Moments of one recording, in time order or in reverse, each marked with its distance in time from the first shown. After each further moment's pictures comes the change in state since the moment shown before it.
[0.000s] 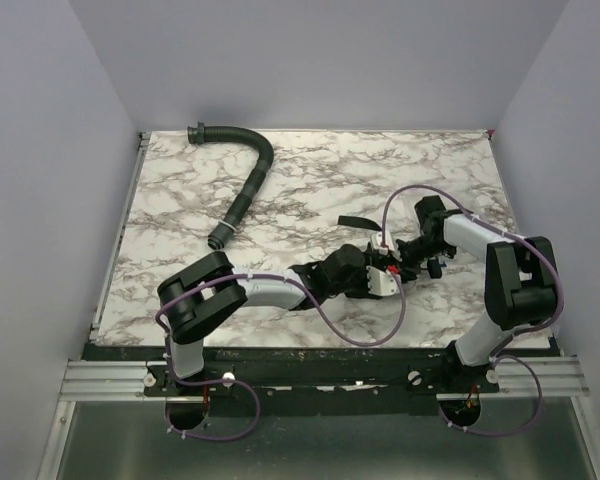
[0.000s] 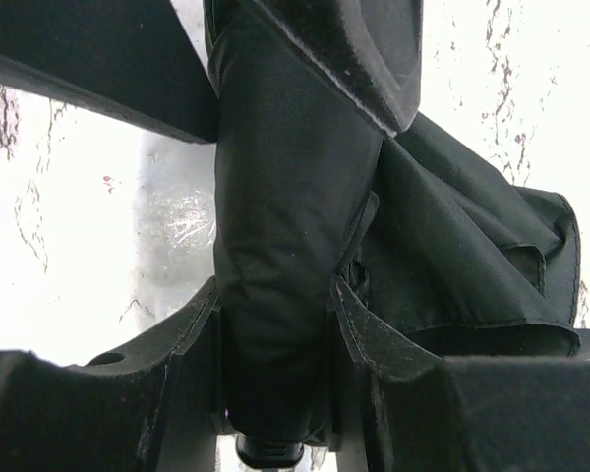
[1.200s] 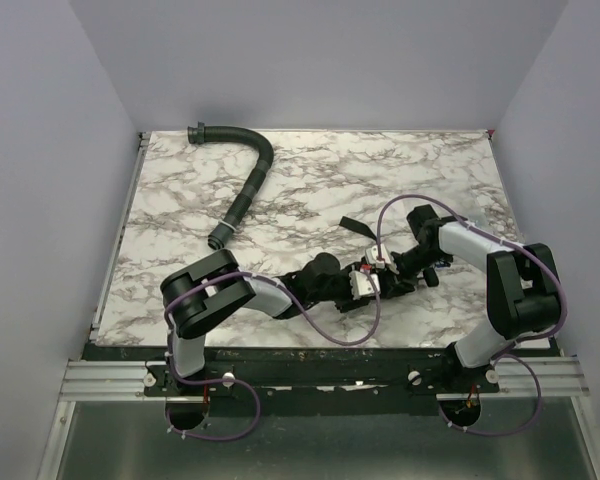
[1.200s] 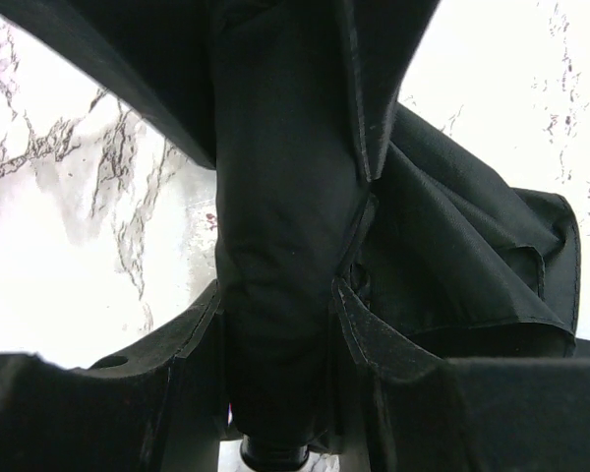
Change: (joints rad) left arm 0.058 0.001 -0.237 0.379 0.291 -0.319; right arm 0.066 -0.052 -0.053 -0.066 -0.008 -0.029
